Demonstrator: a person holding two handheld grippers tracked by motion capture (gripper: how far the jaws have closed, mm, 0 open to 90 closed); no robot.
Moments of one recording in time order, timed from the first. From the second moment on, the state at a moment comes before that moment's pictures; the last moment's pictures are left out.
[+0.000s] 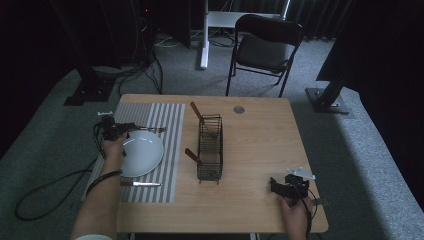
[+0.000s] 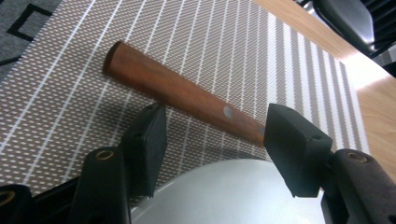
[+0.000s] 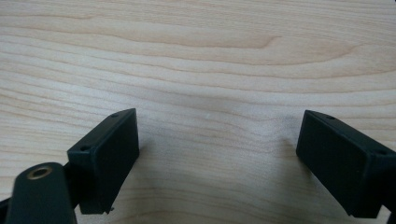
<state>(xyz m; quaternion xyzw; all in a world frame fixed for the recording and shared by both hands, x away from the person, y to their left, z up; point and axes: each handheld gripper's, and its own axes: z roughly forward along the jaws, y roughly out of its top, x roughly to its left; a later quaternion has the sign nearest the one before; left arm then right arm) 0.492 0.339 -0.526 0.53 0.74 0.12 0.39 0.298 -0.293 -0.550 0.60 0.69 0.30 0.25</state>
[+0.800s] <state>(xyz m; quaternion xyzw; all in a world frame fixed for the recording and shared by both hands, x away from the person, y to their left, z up) 0.455 0.318 -0.498 0.60 0.68 0.20 0.36 0.298 -0.293 -0.550 0.60 0.69 0.30 0.25</state>
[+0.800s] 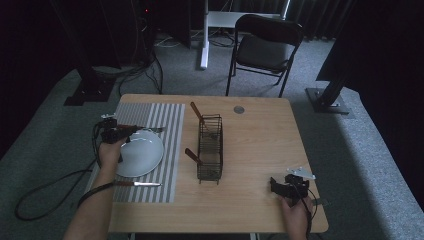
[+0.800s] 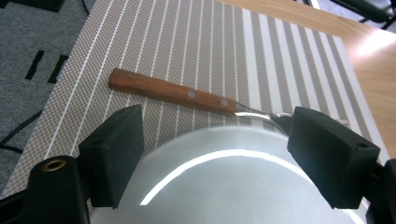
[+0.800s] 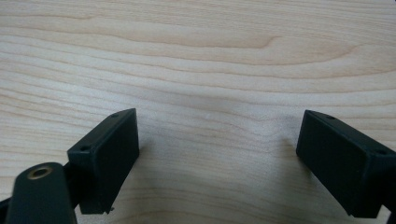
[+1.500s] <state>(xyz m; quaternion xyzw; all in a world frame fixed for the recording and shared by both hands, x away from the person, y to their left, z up) 0.405 0.293 -0.482 0.66 0.62 0.22 0.36 0.298 -0.293 -0.550 0.60 0.69 0.30 0.25</state>
